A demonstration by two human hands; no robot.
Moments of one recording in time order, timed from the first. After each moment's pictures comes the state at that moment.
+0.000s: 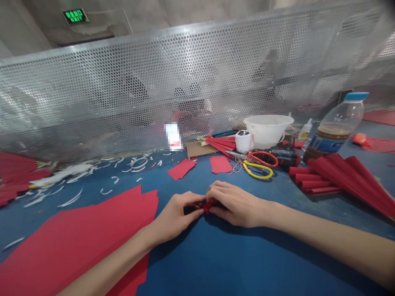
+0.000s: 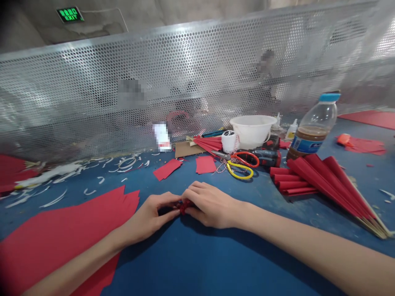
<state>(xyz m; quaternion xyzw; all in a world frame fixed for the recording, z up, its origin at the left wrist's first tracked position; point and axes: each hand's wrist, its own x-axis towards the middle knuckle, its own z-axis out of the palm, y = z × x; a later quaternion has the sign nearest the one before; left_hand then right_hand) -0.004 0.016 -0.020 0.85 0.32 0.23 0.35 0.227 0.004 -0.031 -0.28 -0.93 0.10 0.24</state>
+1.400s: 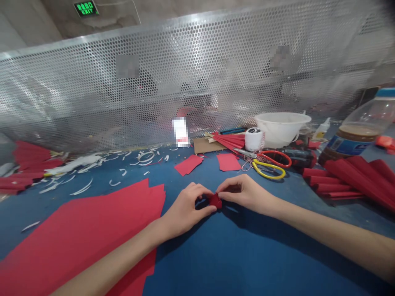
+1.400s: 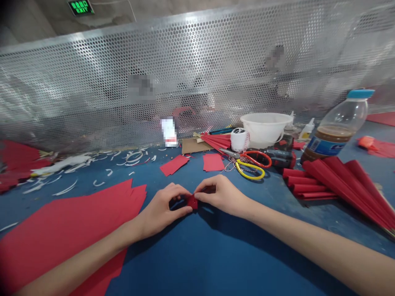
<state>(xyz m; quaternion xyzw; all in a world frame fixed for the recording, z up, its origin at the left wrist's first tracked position) -0.001 0.020 -0.030 0.87 0.36 0.23 0.23 0.225 0.018 -0.038 -0.39 -0.72 0.46 0.34</state>
